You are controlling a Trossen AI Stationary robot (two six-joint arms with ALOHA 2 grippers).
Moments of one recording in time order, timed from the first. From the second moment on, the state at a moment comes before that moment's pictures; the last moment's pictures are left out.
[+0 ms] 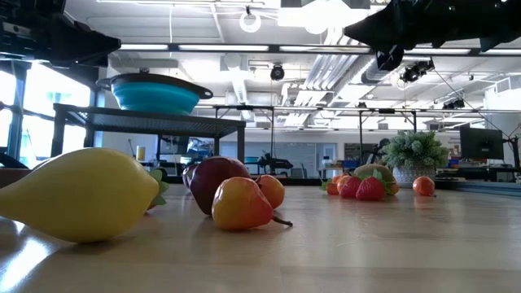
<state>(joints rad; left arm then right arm) -0.07 0.04 0.16 -0.08 -0.03 0.30 -0.02 0.88 0.39 0.46 0.02 0.11</state>
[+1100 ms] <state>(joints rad) -0.07 0.04 0.16 -0.08 -0.04 0.30 -0.03 1.17 0.80 -0.27 0.25 0.27</state>
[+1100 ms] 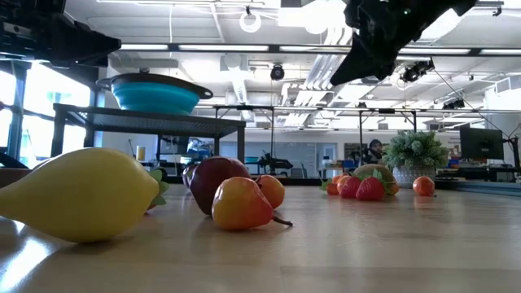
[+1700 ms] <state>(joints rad) -0.07 0.04 0.16 -0.08 -0.04 0.25 -0.13 1.38 0.80 -0.31 0.26 0.37</state>
